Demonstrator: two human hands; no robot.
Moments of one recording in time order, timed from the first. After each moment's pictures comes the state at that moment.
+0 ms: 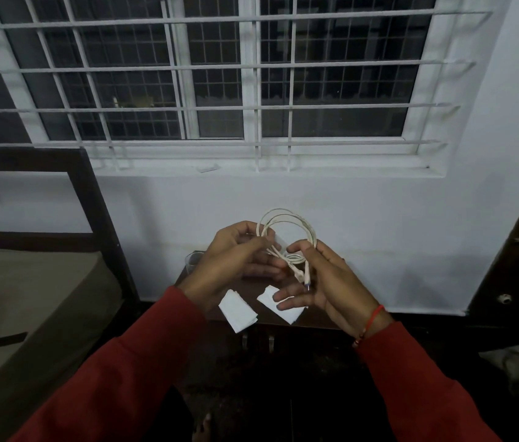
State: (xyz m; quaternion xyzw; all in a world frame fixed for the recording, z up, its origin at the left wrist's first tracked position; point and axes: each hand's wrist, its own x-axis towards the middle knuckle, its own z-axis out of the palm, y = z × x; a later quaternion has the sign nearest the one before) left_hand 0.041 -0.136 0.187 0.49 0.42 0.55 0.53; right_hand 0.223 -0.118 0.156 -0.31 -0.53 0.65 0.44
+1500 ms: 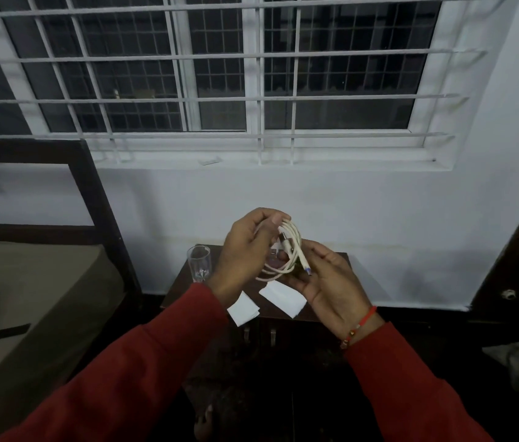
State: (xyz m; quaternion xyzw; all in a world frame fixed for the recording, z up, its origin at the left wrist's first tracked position) left_hand 0.059 -0.118 0.171 0.59 0.43 0.59 0.35; right_hand 0.205 -0.126 0.153 -0.26 -0.40 0.70 0.53
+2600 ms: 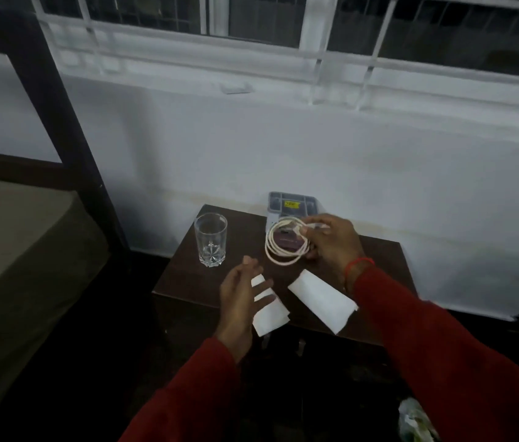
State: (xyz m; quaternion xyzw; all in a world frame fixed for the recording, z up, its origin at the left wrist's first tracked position) left_hand -0.025 -0.003 -0.036 0.14 0.52 0.66 0.53; right_hand 0.109 0.114 0.019 -0.52 -0.59 0.46 0.41
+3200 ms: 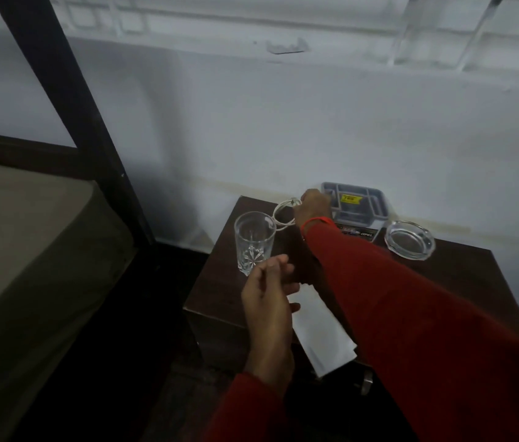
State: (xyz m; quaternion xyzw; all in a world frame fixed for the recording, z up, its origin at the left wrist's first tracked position) left_hand -0.073 0.040 -0.059 0.13 0.59 0.68 0.41; right_hand -0.061 0.274 -0.084 -0.64 -0.70 0.19 0.23
